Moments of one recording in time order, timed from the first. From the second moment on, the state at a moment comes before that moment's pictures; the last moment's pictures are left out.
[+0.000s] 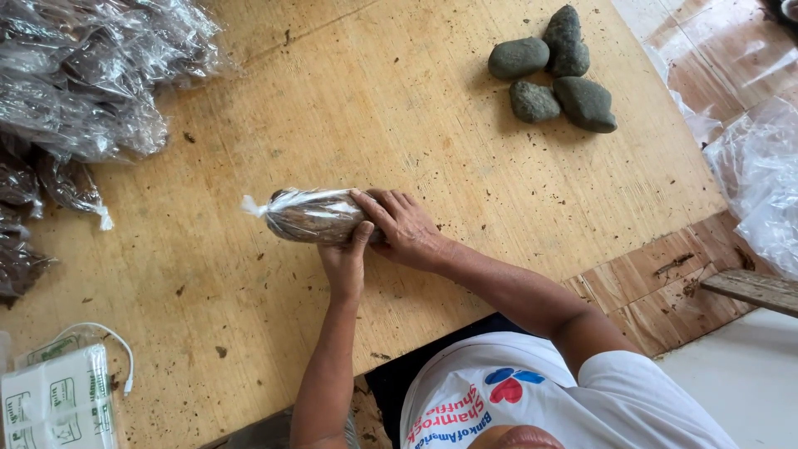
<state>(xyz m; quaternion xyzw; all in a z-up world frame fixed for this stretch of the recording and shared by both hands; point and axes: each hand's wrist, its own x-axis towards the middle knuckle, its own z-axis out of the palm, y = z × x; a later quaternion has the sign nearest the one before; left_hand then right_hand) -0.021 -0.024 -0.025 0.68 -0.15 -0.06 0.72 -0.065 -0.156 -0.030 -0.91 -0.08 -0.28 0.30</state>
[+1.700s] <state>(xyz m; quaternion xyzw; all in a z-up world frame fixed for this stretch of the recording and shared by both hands) 0.005 0.002 -0.004 0.45 -0.15 -0.03 0.88 -0.083 -0.154 0.015 -0.86 -0.13 -0.17 0.46</state>
